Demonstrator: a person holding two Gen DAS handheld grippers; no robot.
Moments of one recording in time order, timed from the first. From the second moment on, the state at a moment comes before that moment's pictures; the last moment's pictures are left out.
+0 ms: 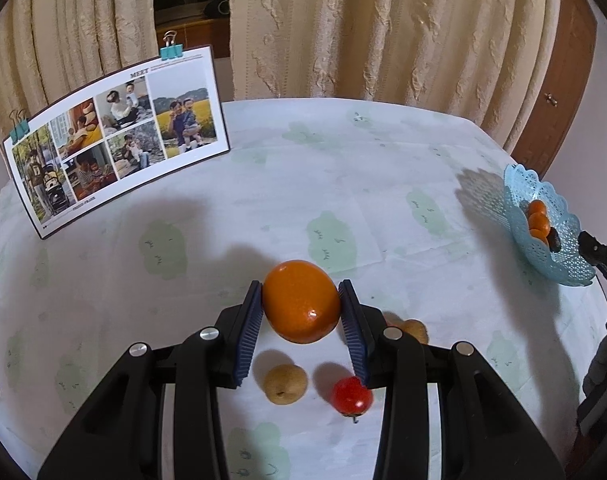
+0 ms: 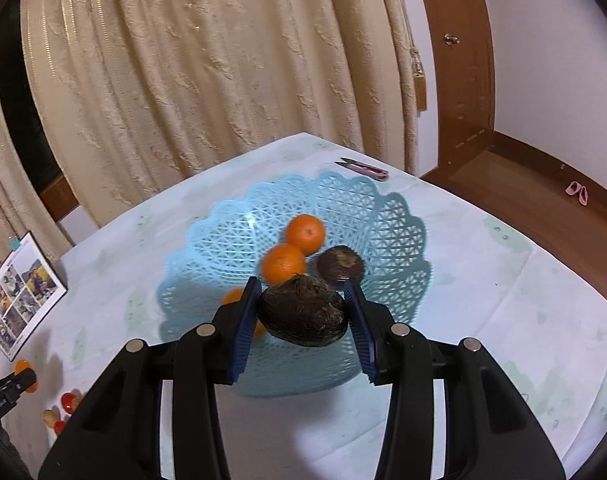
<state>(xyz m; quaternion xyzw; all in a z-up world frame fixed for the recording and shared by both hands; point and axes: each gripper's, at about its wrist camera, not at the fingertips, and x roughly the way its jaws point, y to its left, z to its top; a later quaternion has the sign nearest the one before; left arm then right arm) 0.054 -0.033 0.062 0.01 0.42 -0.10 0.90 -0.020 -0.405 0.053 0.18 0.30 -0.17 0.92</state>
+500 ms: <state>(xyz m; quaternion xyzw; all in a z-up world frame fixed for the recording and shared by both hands) 0.051 -0.069 0.067 0.03 0.42 -0.11 0.90 -0.025 -0.422 0.045 0.19 0.27 -0.19 0.92</state>
